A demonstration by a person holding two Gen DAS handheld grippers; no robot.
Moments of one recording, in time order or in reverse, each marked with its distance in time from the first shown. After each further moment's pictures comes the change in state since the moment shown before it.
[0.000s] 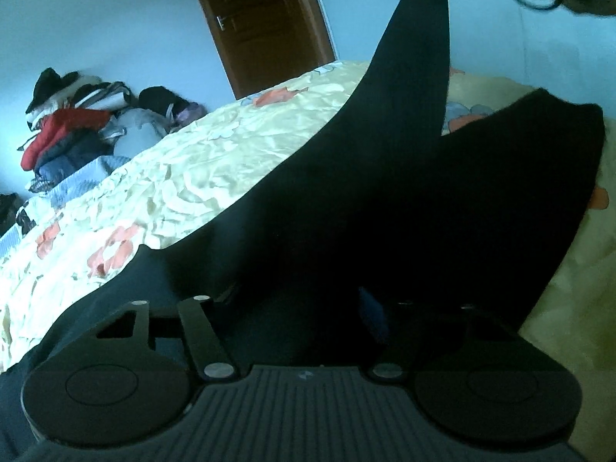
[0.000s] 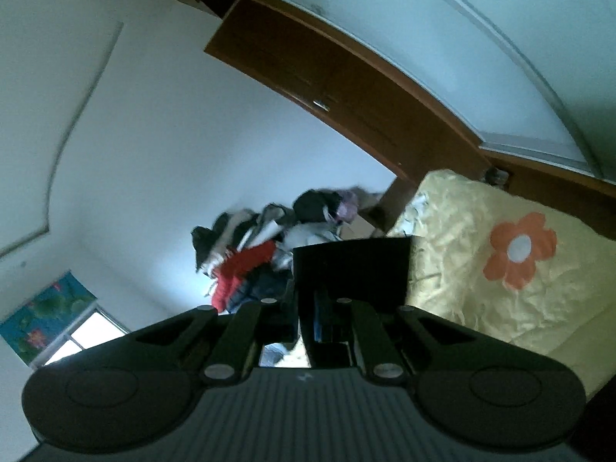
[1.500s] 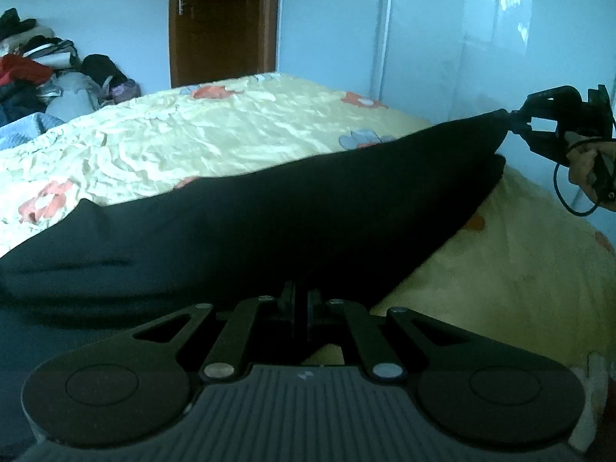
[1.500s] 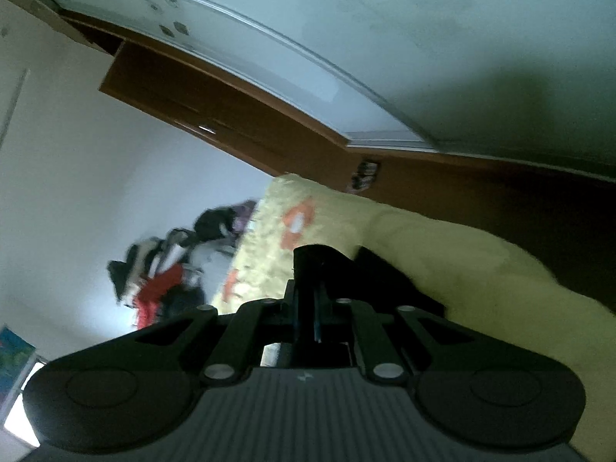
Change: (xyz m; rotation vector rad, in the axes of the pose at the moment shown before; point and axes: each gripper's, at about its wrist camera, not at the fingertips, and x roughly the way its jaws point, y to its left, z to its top) left arm -0.038 0.016 -0.021 -0.162 -0.022 -0.336; right arm -0.170 -0.114 -0.037 0.163 -0.040 -0.321
